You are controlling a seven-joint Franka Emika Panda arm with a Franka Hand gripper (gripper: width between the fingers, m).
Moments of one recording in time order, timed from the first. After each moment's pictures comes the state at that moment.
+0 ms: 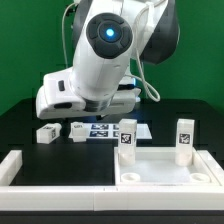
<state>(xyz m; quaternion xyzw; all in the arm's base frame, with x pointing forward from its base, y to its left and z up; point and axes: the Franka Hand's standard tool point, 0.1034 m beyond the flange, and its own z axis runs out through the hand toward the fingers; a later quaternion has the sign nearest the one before) 0.409 -0.087 0.058 0.90 0.12 -0.41 0.05</state>
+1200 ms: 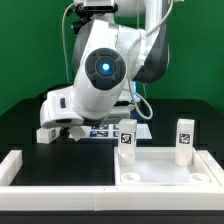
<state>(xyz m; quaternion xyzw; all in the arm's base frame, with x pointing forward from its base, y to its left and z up) 0.349 -0.096 0.020 0.89 0.11 -0.44 0.06</state>
